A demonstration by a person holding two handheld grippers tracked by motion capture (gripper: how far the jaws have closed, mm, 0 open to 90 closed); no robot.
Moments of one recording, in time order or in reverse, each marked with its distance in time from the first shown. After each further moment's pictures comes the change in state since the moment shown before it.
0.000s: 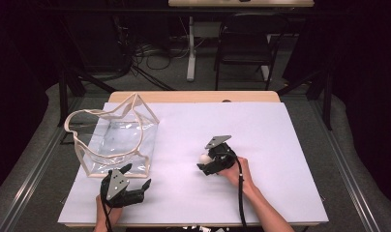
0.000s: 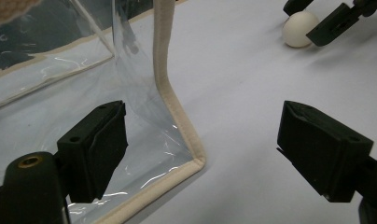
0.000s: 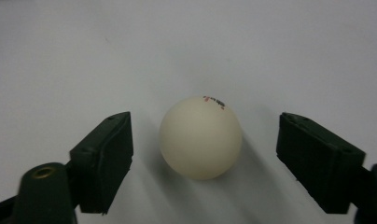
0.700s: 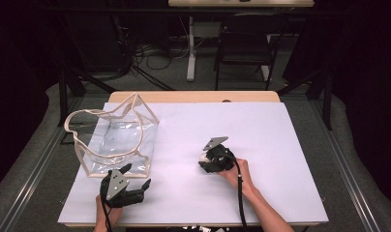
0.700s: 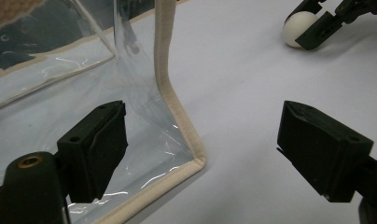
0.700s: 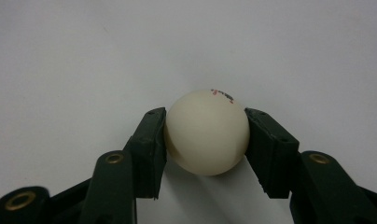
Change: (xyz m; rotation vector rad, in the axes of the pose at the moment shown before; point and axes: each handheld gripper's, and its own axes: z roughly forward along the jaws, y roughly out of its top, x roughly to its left) left arm 0.000 0.000 0.000 -0.001 0.001 -0.002; right arm 0.005 0.000 0.001 0.031 -0.024 -0.009
